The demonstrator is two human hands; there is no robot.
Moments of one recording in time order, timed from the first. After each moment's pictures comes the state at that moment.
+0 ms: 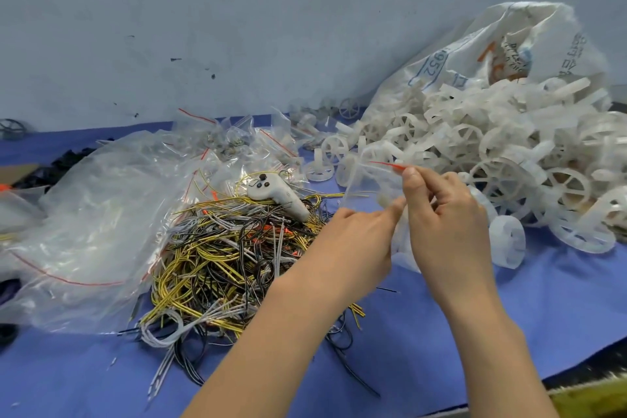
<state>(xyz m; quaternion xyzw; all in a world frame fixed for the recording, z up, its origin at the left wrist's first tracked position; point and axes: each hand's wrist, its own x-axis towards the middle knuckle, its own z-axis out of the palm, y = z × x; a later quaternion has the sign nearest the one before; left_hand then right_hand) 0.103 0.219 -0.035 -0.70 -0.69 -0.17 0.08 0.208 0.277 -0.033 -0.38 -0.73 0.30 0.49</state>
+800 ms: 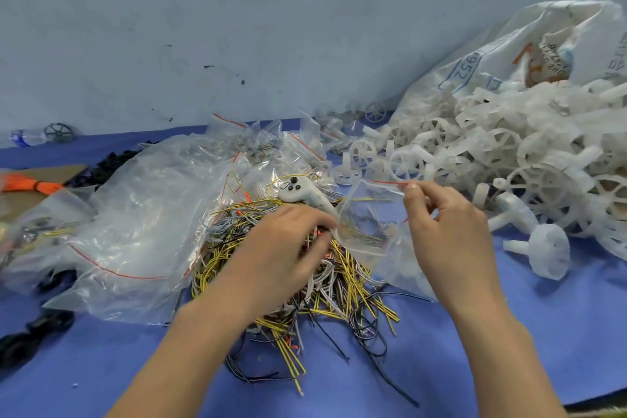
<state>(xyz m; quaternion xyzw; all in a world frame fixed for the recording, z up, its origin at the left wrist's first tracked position) 0.014 0.134 -0.044 -0.64 -0.71 -0.27 0.10 0.180 0.267 -0.040 -0.40 -0.74 0.30 0.44</state>
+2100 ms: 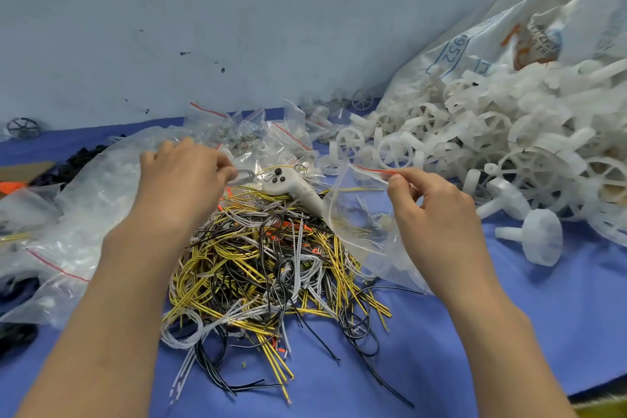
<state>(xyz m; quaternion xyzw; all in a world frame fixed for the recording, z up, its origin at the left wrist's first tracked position) -0.063 0.147 0.010 -0.40 -0.89 -0.10 0.19 0.177 0.273 -0.041 -0.40 -0.76 0.28 0.42</state>
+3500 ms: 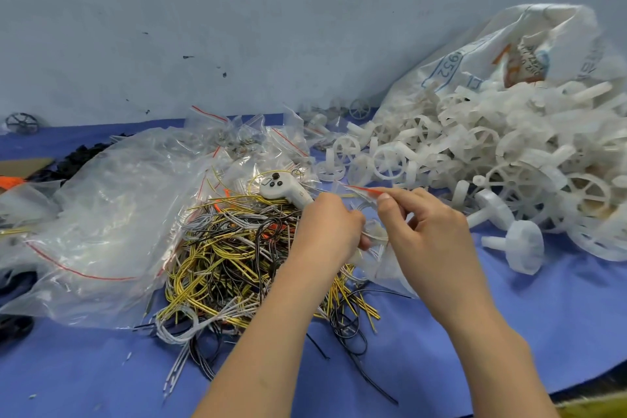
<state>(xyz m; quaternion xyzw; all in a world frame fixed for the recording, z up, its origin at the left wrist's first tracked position) 0.067 0.222 -0.030 -0.37 -0.82 -0.37 -0.23 0.190 0.260 -0.043 -0.33 -0.78 0.29 0.44</state>
